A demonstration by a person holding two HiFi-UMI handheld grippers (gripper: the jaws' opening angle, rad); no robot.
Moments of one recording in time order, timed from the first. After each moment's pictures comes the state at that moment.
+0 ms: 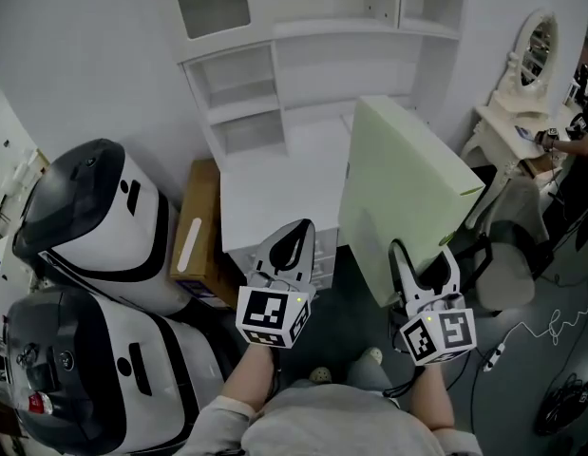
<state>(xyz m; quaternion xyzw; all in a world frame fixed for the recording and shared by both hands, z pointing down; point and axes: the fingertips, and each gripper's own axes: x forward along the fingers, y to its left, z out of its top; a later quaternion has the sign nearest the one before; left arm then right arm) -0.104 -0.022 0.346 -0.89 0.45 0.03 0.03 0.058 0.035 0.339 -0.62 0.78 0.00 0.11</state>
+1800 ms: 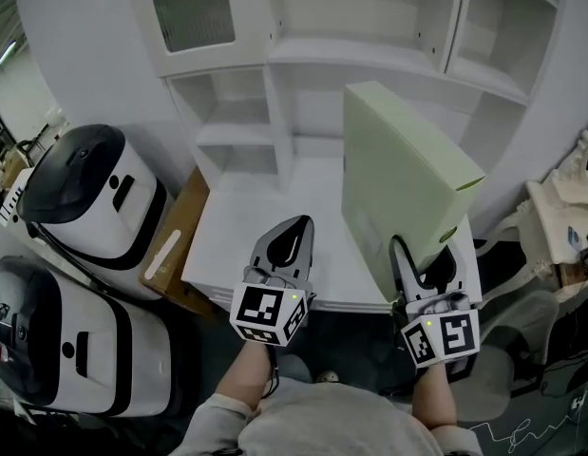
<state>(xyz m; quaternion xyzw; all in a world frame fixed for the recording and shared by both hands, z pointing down) 0.023 -0.260 0.341 -0.81 0.58 0.04 0.03 0.188 -0.246 0.309 -0.47 0.87 0.05 0.09</state>
